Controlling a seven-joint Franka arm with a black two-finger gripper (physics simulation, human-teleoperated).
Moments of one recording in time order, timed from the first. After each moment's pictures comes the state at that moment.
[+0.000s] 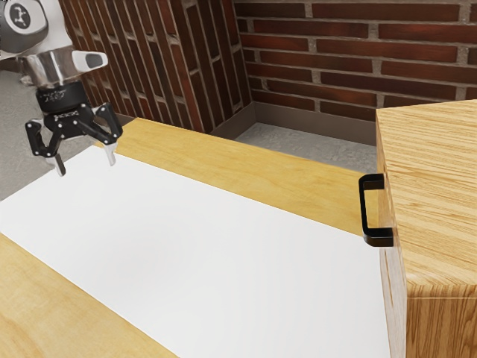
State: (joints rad) arm -0.20 0.17 0.70 -1.21 -0.19 1.18 -0.35
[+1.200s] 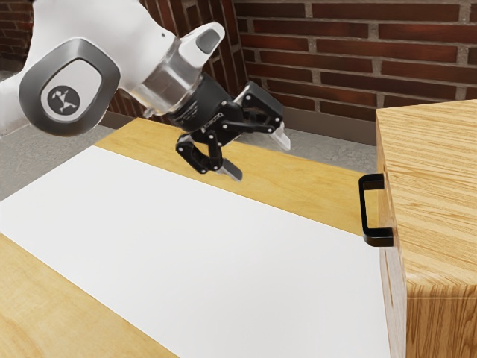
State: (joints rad) arm -1.61 -0.59 1.10 -1.72 0.37 2.00 -1.06
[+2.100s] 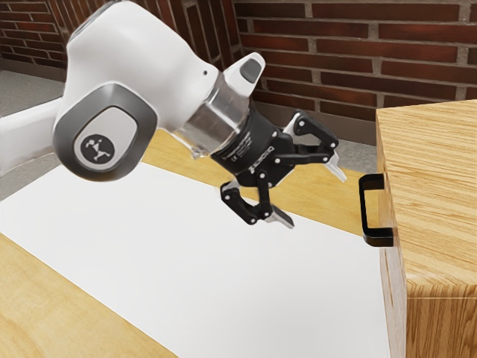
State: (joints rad) arm -1.68 -0.59 1.06 -1.85 0.37 2.15 -1.46
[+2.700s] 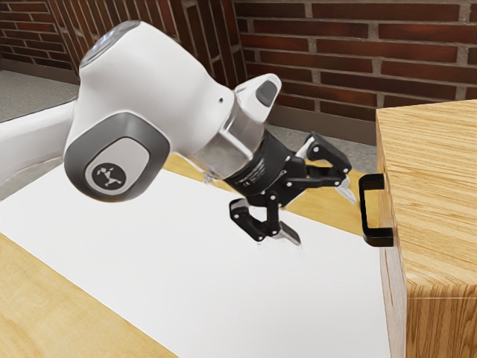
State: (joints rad) arm -1.70 -0.59 1.05 -1.90 0.48 2.17 -1.50
